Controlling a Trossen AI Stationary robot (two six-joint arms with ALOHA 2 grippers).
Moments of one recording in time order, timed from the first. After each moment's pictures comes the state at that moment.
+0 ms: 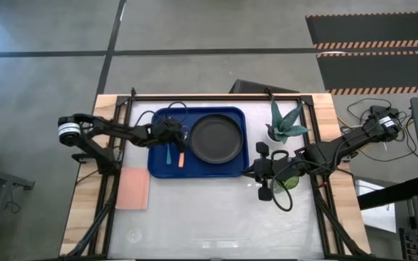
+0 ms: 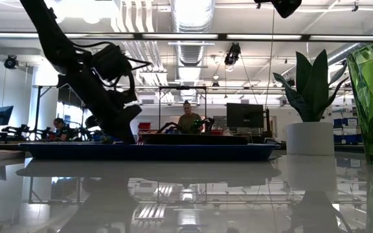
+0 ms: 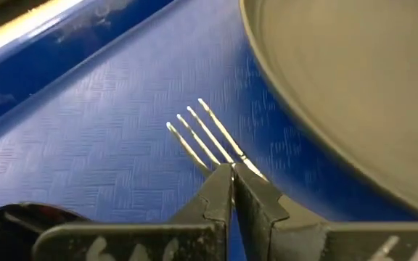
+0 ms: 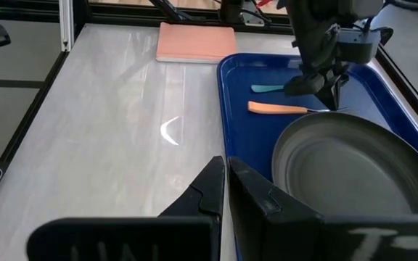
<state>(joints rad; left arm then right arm) 0.36 1.52 0.53 0.19 -0.27 -0.33 0.40 1.23 1.01 -0.36 0.34 0.17</state>
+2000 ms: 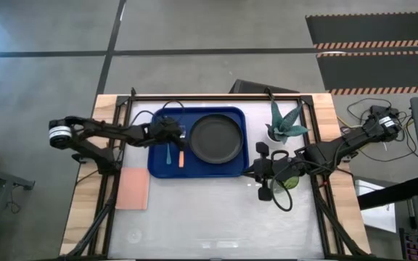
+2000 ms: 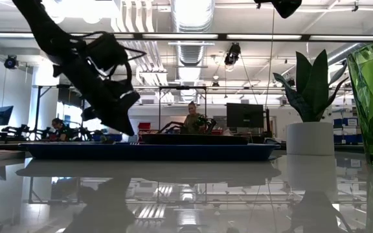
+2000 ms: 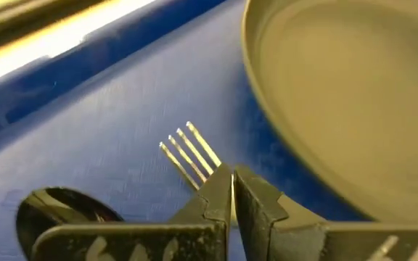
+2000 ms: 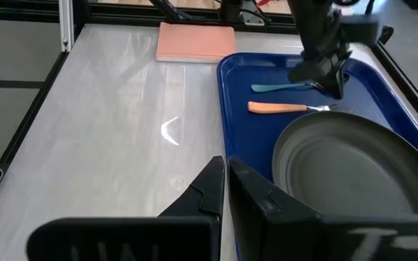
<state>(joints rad) 0.34 1.41 0.53 0.12 -0.30 -0.41 0.40 1.23 1.00 -0.36 0.34 0.18</state>
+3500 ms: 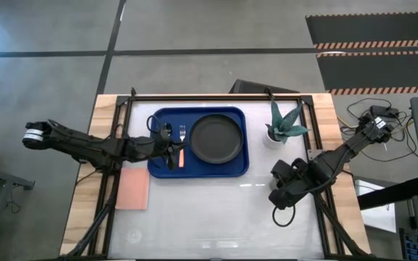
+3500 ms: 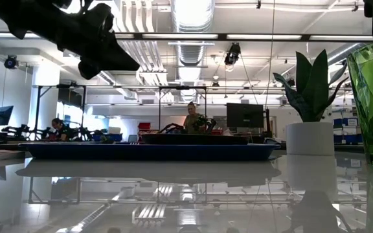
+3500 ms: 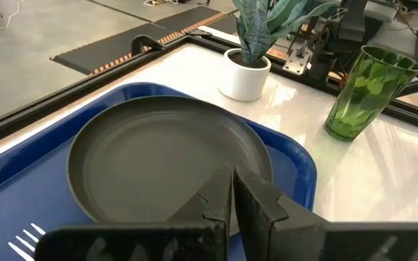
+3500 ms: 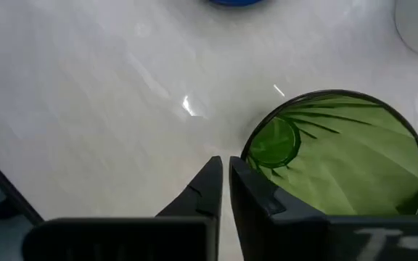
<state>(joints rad) -0.07 1.01 0.48 0.20 -0.42 -0.36 0.60 1.36 1.25 -1.28 0.18 1.30</state>
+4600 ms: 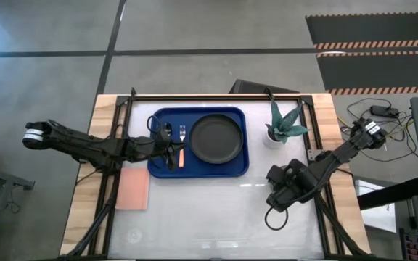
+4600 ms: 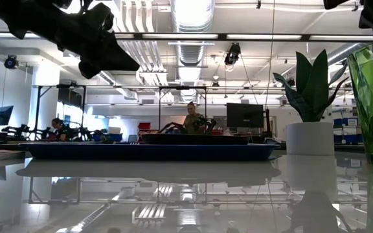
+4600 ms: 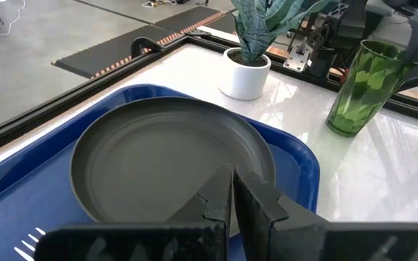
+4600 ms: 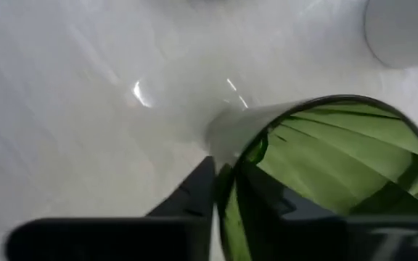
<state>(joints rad) -0.07 1.01 0.48 0.20 -0.42 -0.33 0.60 1.47 1.22 -1.32 0.20 1.22</state>
